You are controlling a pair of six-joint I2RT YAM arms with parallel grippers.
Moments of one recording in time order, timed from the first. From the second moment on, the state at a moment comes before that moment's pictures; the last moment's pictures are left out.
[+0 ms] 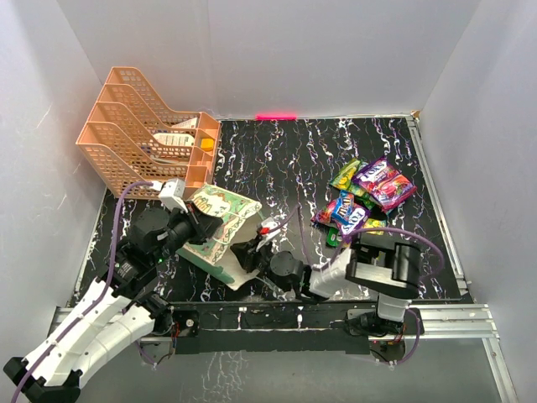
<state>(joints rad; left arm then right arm) -0.63 0.60 0.68 -0.41 0.01 -0.64 1.26 1.79 0.56 1.18 0.47 0.41</state>
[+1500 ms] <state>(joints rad) -0.63 0.82 0.86 -0.39 0.30 -0.47 1.08 1.66 0.42 0.75 0.10 1.24</state>
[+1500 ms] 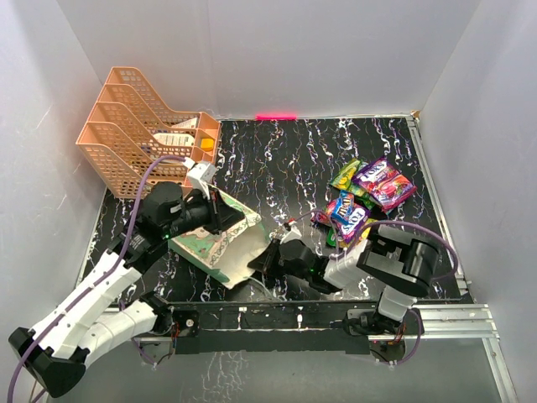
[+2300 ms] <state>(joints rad) -0.69 0.79 0.84 -0.33 0.59 -0.42 1.04 1.87 0.45 1.10 0.01 1.15</state>
